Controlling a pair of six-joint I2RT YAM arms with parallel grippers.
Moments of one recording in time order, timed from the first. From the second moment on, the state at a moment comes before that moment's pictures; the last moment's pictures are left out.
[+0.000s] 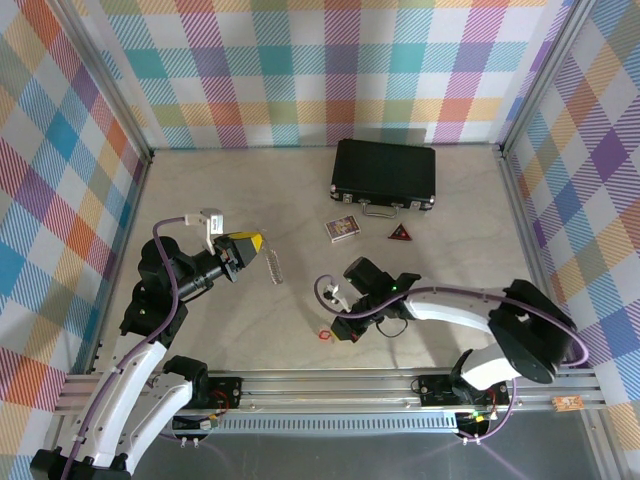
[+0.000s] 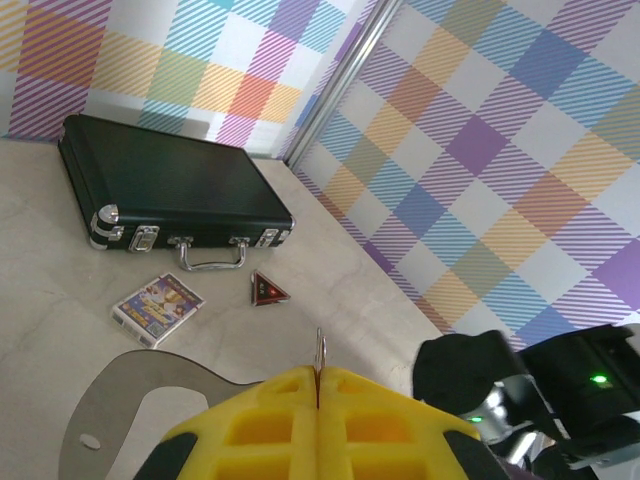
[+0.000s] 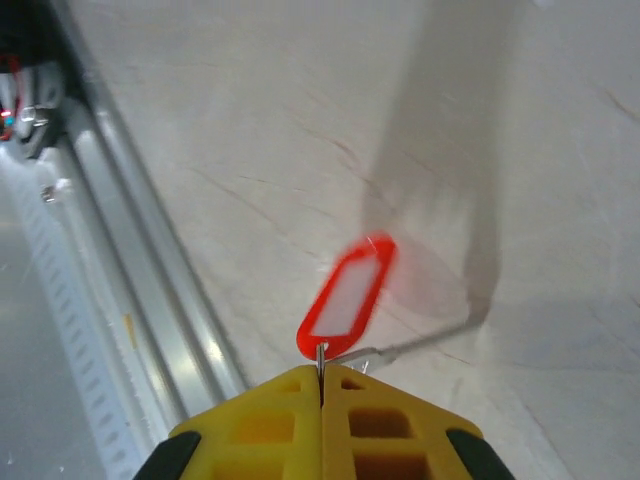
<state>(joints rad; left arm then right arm) -0.25 0.66 0.66 -0.11 0.61 -0.47 0.93 1.41 0.70 -0.35 -0.53 0.17</state>
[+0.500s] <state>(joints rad) -0.25 0.69 0.66 -0.09 0.65 -0.47 1.03 0.95 0.67 -0.31 -0.51 -0.05</state>
